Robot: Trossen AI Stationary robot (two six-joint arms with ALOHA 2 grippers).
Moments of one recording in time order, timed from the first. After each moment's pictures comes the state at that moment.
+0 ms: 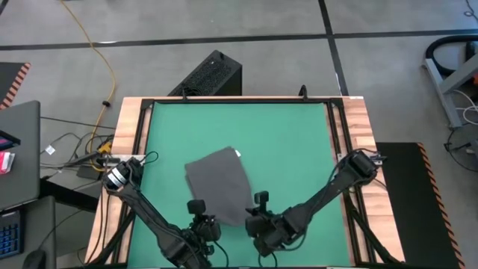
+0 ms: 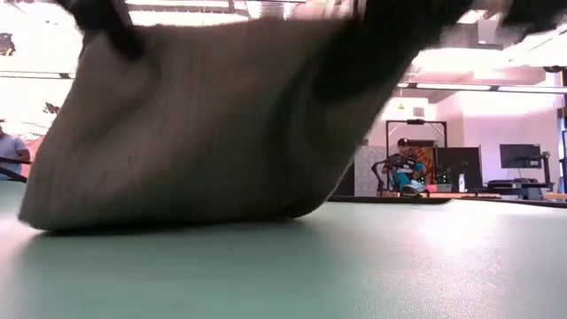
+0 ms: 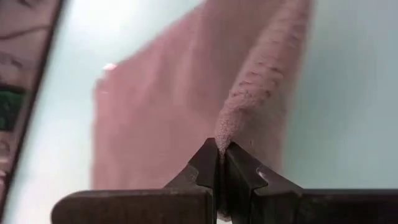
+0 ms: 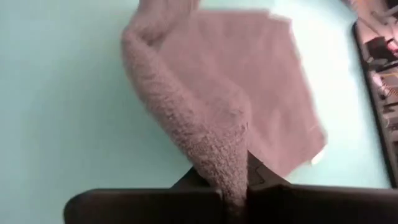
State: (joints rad) left arm -0.78 2.05 1.72 -1.20 -0.76 -0.85; right arm 0.63 1.99 1.52 -0.61 0.77 0.24
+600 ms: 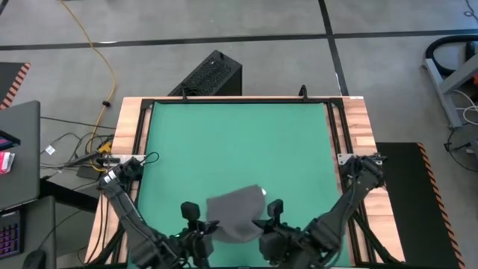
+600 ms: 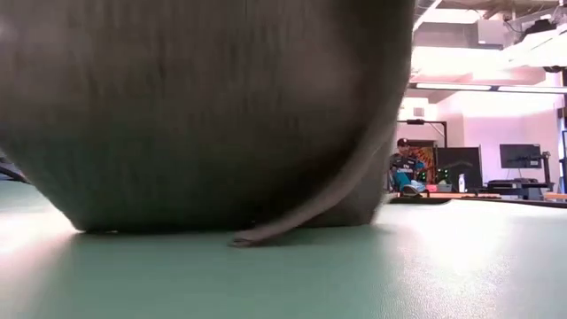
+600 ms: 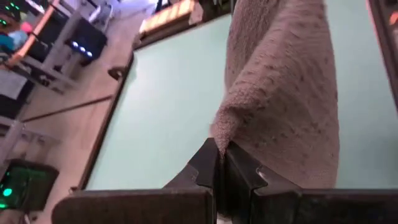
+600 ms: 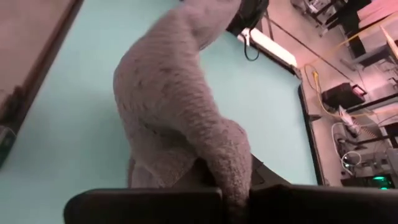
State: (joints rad) left arm -0.86 2.05 2.17 -1.38 -1.00 -0.63; right arm 0.80 1.98 2.04 -1.08 0.93 0.24
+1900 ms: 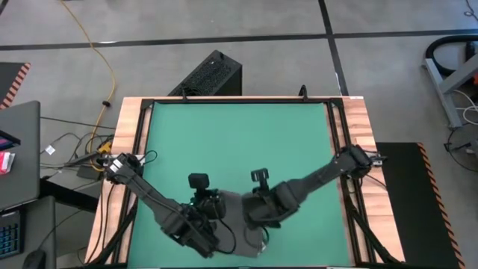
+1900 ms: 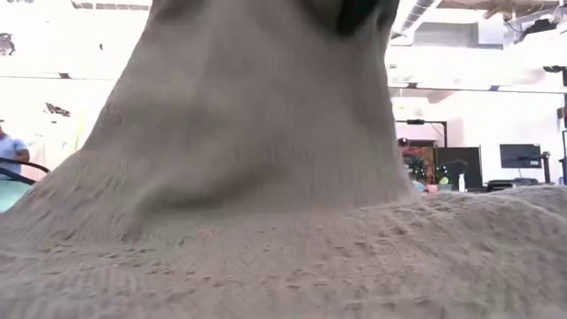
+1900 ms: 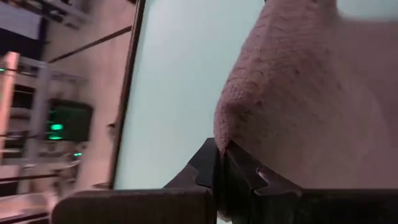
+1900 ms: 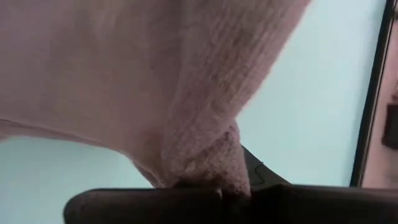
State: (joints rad) left arm -0.64 1.99 2.03 -1.57 -0.84 -0.63; right arm 0.47 1.98 1.94 -1.30 0.52 0.16
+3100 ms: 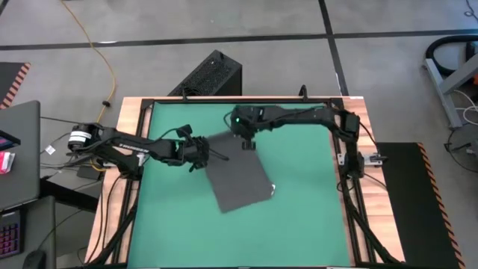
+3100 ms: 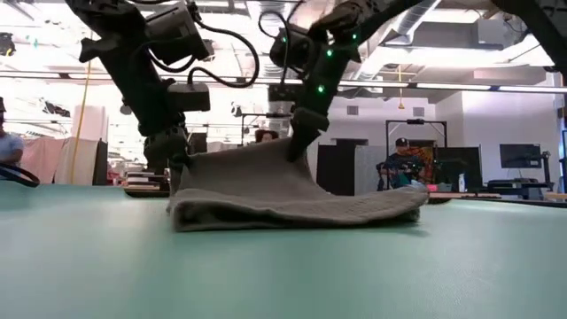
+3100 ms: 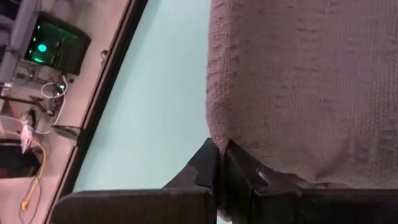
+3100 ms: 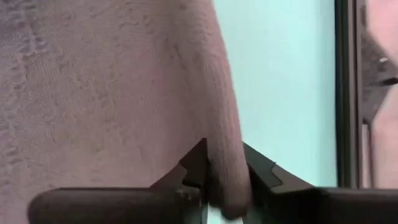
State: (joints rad) left arm 0.05 1.40 0.68 -0.34 -0.72 -0.08; right arm -0.27 1.95 1.58 -0.65 0.18 -0.37
